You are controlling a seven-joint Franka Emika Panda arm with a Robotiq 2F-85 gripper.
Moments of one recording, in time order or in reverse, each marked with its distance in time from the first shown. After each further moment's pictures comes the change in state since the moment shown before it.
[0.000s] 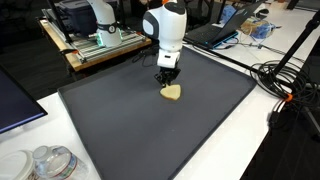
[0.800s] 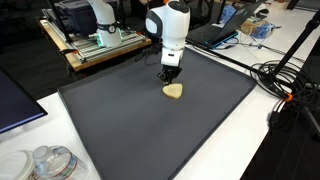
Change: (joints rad) arm 0.017 -0.005 0.010 0.002 -0.007 -0.013 0.002
